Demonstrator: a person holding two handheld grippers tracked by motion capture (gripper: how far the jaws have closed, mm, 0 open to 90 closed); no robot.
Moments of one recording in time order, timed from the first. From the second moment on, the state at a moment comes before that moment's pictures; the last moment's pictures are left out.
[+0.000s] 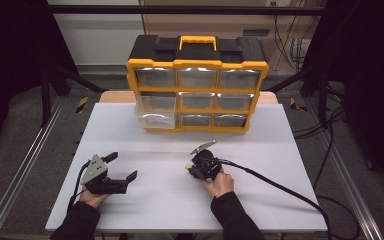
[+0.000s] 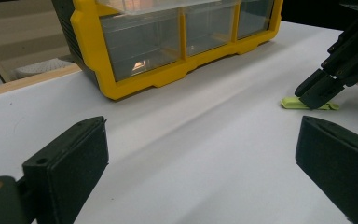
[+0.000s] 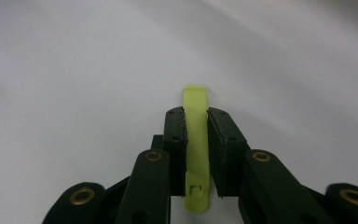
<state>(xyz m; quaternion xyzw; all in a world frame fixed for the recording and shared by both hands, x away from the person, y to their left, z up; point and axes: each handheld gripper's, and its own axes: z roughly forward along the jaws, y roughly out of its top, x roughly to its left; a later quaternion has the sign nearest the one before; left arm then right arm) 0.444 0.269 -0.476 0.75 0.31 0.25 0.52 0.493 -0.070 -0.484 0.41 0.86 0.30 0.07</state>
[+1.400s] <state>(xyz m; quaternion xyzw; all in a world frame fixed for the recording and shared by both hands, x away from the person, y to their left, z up) 0.444 0.269 -0.477 0.75 0.32 0.24 0.52 0.486 -0.082 -0.444 0.39 0.84 0.36 0.08</state>
